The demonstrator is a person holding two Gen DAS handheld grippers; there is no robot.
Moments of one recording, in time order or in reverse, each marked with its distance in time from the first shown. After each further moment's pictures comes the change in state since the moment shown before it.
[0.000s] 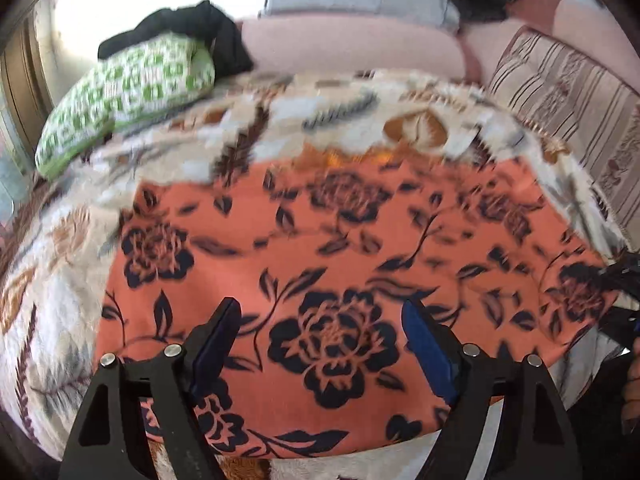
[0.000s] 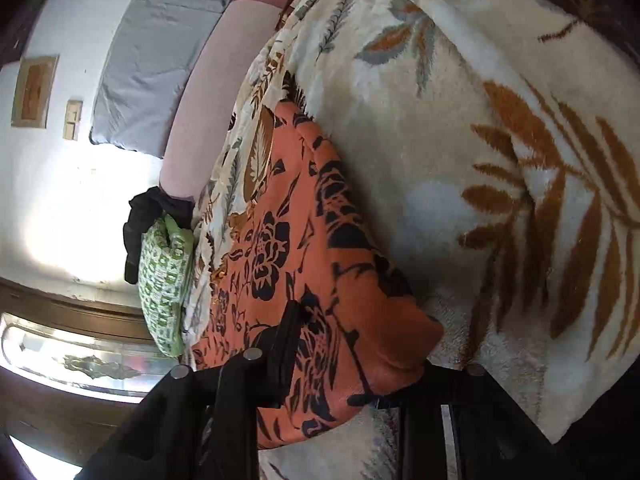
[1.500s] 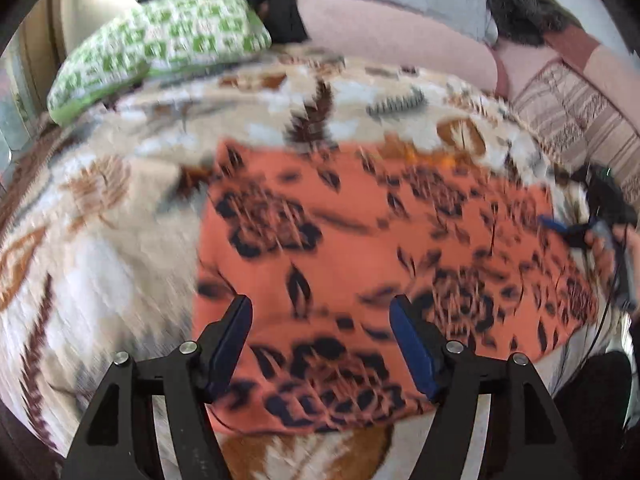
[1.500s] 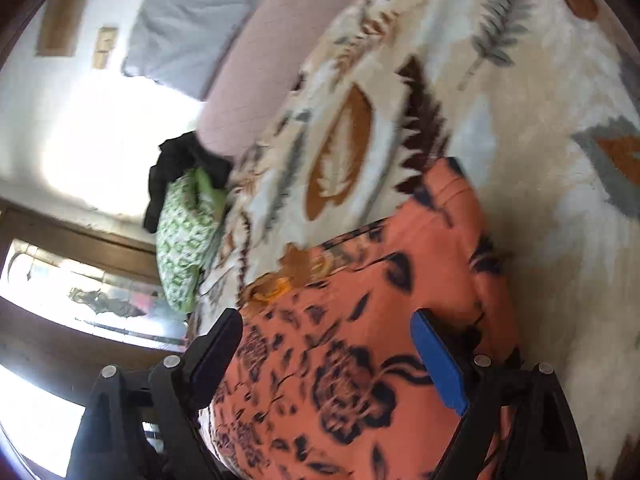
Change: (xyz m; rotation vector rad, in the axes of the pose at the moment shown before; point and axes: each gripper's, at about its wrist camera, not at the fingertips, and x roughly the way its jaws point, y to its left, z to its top) left arm -0.003 0.109 -0.012 -0.129 0.166 -0.077; right arm 0.105 0.057 0.115 -0.104 0.236 0.136
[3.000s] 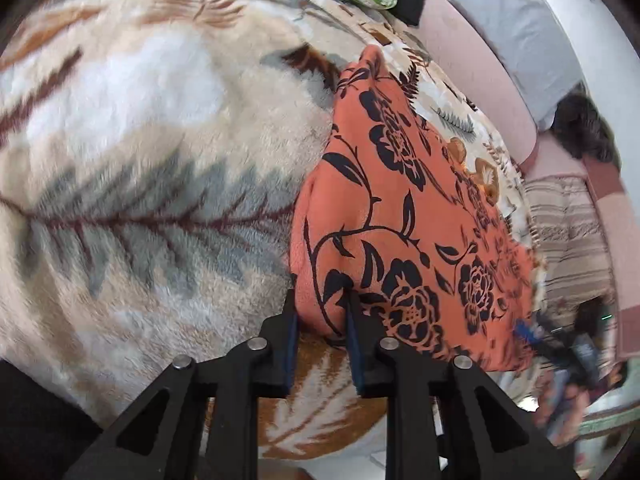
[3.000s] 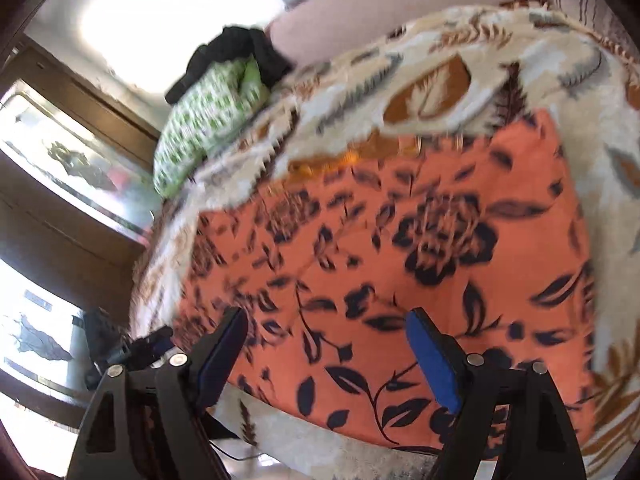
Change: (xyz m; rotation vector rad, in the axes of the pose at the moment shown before) left arm 0.004 0.098 -0.066 -0.531 0.086 -0.282; right arm 0.011 0.079 -0.150 -0.499 0.145 -0.248
